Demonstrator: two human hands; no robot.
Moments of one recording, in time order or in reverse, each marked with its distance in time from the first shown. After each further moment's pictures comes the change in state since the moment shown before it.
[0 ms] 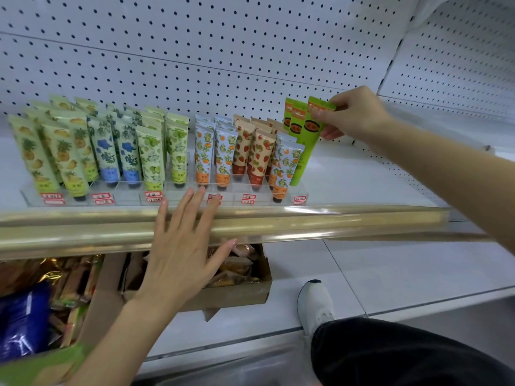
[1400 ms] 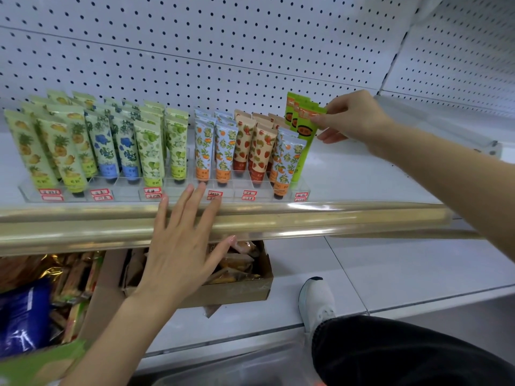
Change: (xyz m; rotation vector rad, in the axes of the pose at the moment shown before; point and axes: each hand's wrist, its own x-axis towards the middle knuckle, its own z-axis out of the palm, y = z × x) left_hand 0.001 -0.002 0.003 0.060 -0.011 0.020; right_hand -0.003 0.005 0.007 0.055 -0.036 0.084
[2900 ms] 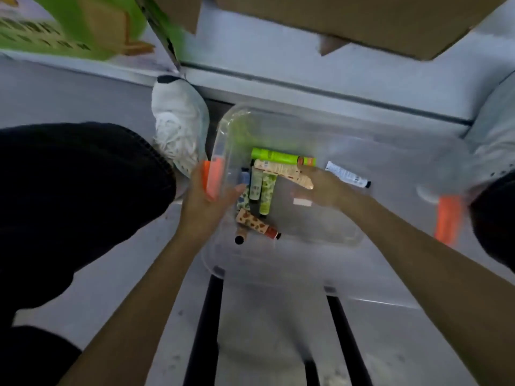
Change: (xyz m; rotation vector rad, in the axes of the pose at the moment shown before) left_hand -0.361 0.025 0.175 -0.944 -0.399 -1.348; right_hand -0.337 0.321 0.395 -0.339 -1.285 0.163
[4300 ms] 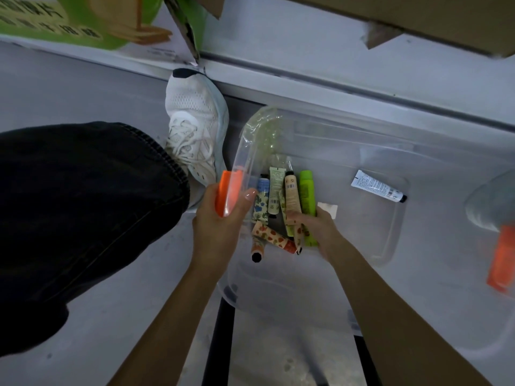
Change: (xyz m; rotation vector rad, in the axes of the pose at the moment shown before) left_hand -0.005 0.004 0.005 -0.183 0.115 -0.164; right_hand 0.028 -0.010 0.098 1.134 0.067 0.409
